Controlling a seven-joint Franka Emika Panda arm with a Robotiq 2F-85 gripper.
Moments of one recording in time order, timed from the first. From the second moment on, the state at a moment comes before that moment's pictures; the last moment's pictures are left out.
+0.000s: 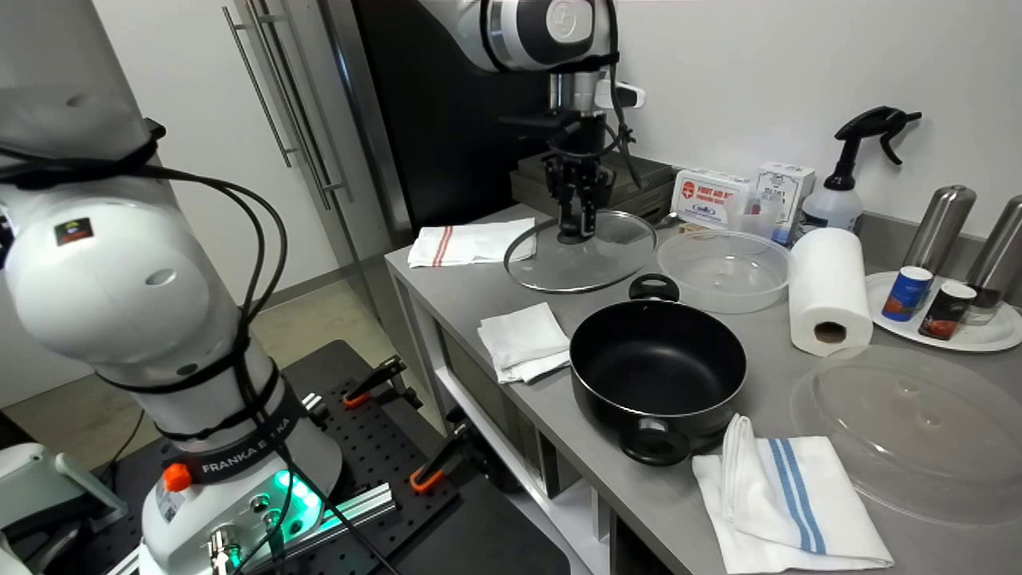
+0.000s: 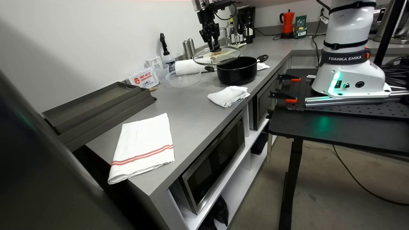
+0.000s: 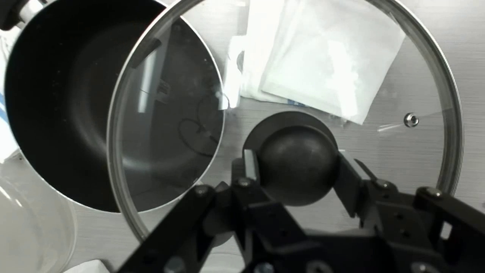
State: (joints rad) arm -0.05 0.11 -0.06 -2.18 -0.09 2.17 0.09
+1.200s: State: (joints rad) arm 0.06 0.32 0.01 -2.06 -0.11 2.16 0.14
